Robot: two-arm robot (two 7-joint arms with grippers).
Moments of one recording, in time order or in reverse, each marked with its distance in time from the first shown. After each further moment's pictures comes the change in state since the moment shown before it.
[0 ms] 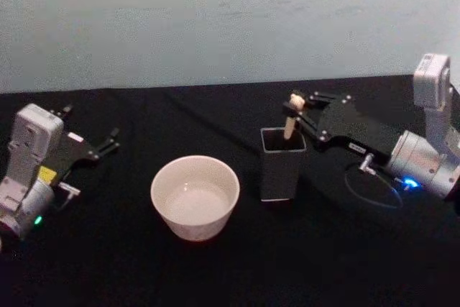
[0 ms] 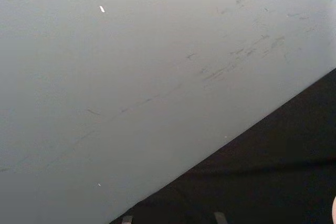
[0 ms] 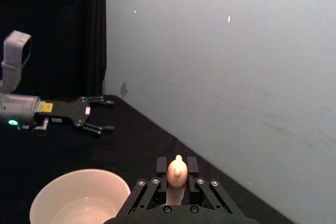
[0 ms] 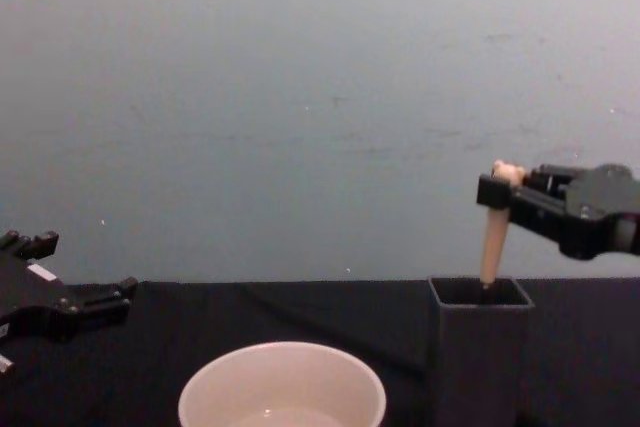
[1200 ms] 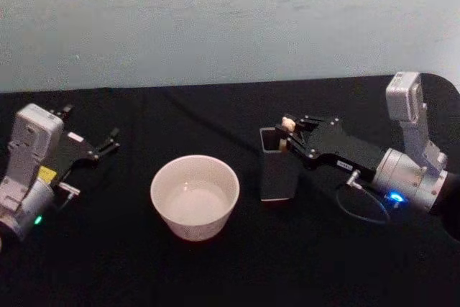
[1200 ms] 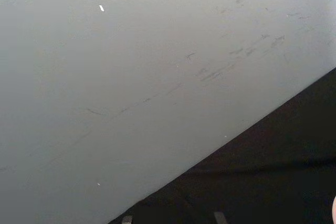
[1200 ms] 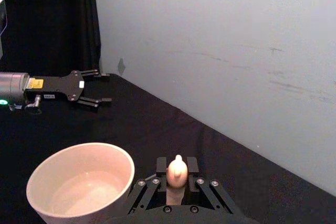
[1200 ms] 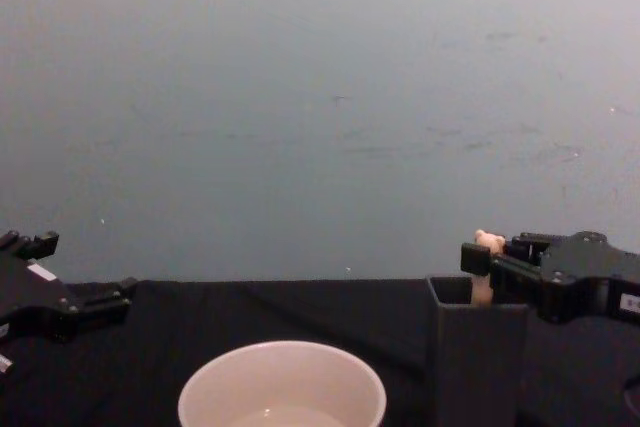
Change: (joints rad) left arm 0.000 0.000 0.000 0.000 0.000 0.000 0.000; right arm 0.007 -0.031 -0.039 0.073 -0.019 0.056 -0.031
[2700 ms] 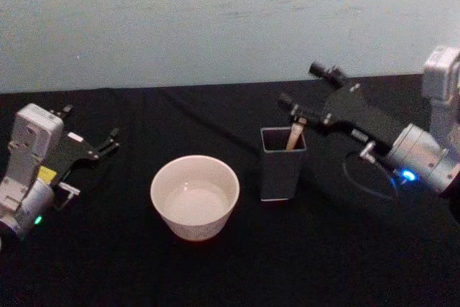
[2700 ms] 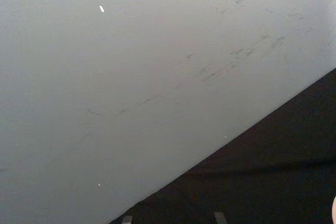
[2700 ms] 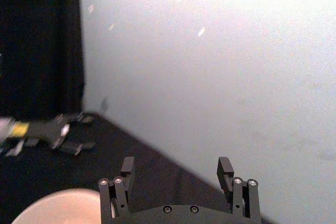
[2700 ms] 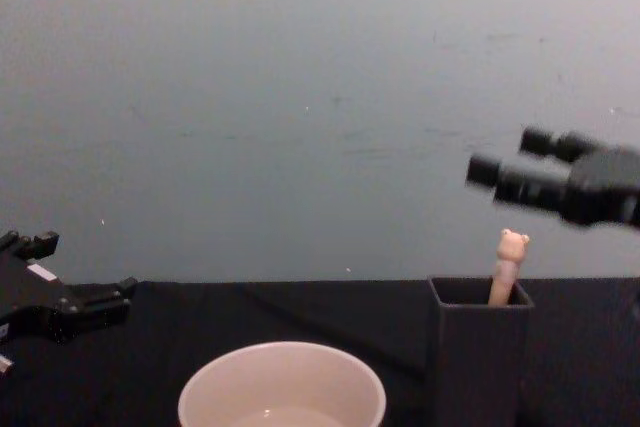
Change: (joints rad) left arm 0.000 0.000 0.000 0.000 0.000 0.000 0.000; right arm -0.023 -0.008 0.070 -0.071 0.034 -0.074 -0.038
